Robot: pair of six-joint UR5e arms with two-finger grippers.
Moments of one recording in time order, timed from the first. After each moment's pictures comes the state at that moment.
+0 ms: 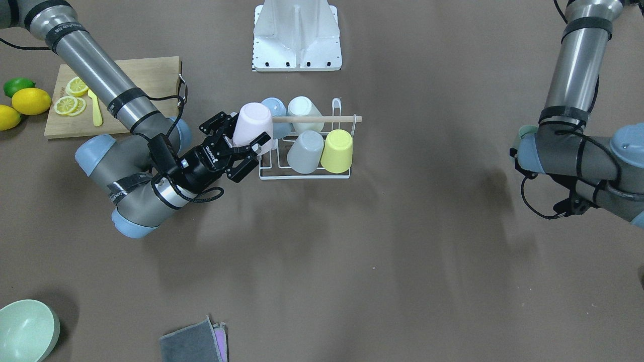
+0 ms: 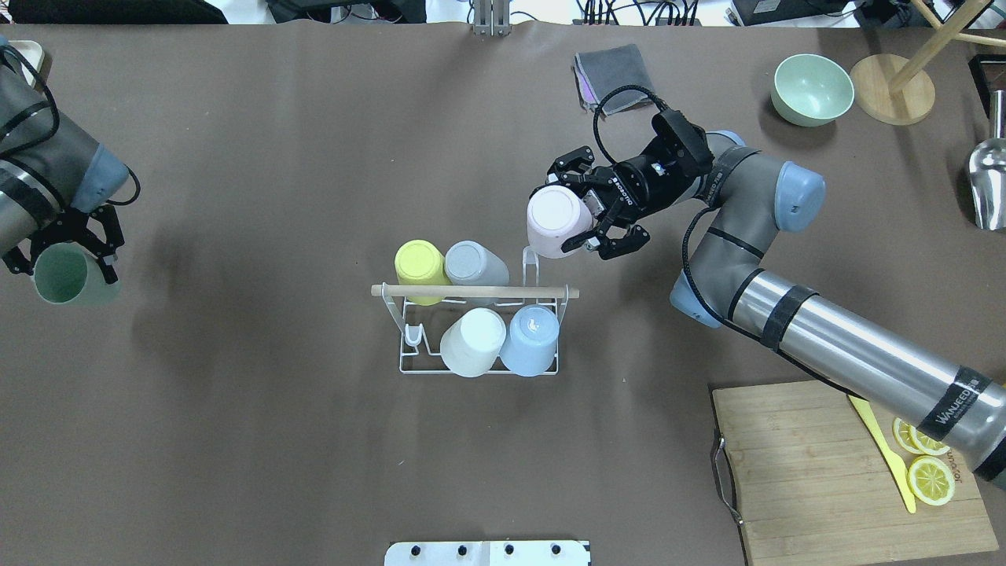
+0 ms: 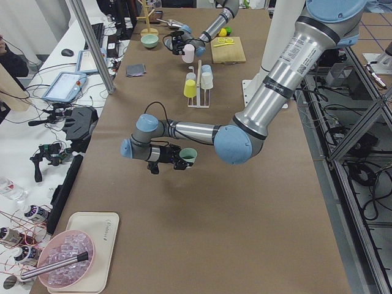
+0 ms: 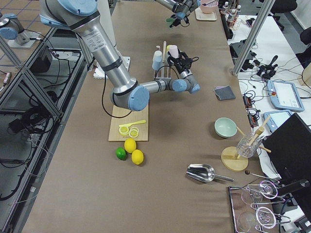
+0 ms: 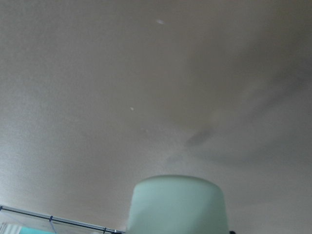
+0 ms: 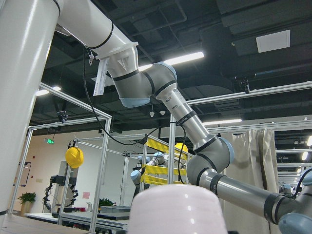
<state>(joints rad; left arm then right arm) -1.12 -2.14 -1.09 -0.49 -2.64 0.19 0.74 -0.90 1.05 -1.64 4.09 -2.17</state>
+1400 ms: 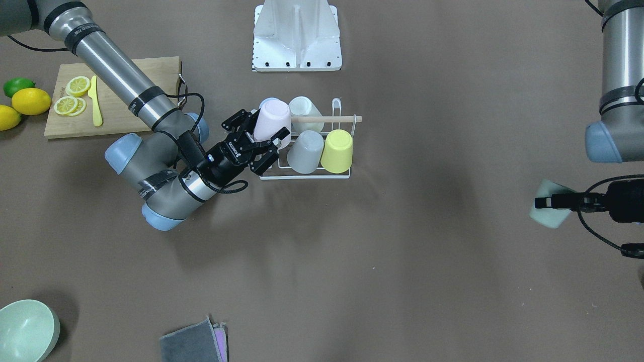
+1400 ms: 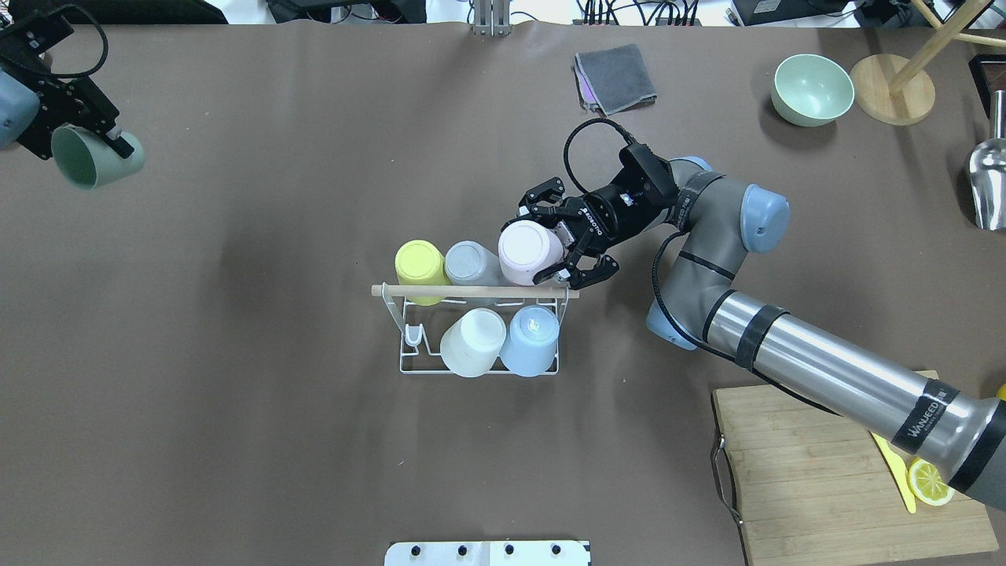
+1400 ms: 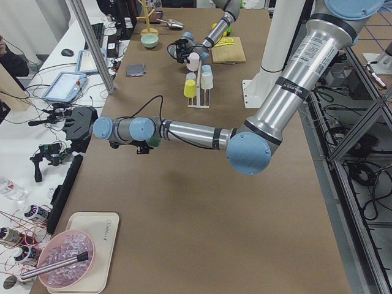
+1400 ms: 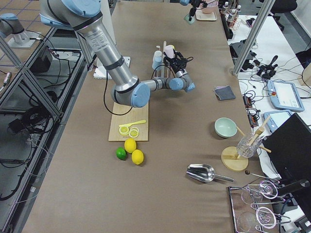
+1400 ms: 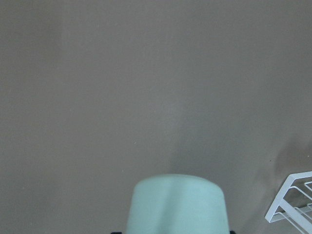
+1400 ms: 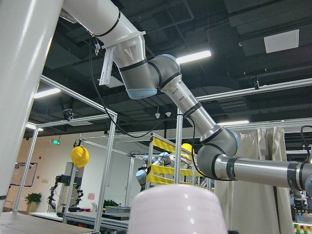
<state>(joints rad) -1.28 -2.07 -1.17 -1.57 -2.87 -0.18 0.68 -0.87 1.00 -1.64 4.08 -2.23</state>
